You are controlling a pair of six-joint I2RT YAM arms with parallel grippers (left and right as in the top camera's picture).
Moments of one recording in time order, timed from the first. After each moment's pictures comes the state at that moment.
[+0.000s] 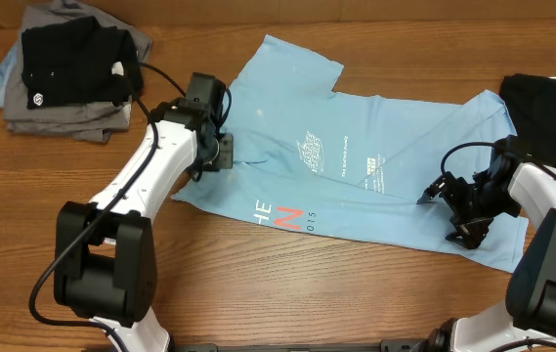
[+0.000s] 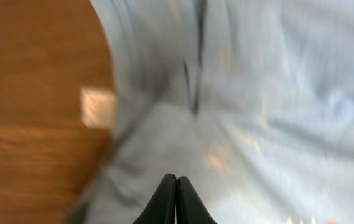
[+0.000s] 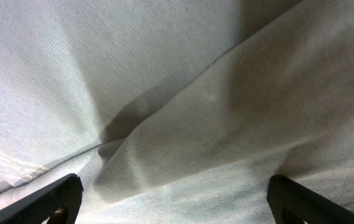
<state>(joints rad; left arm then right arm) -0.25 1.86 1.36 -0.87 -0.02 -0.23 -0.34 1.76 0.99 -0.90 -0.33 0.51</state>
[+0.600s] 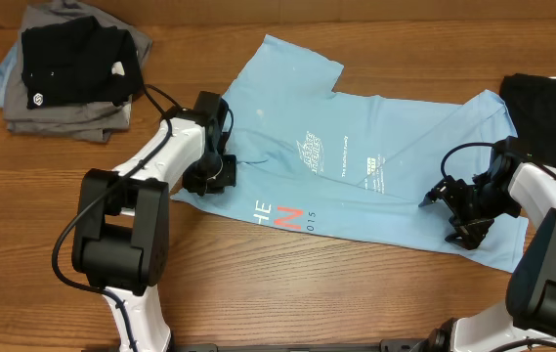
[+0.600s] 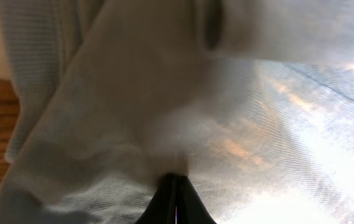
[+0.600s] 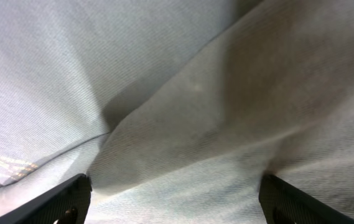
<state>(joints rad) -0.22 2.03 1.36 -0.95 0.08 -0.25 -0.34 1.76 0.99 -0.93 -0.32 0.51</state>
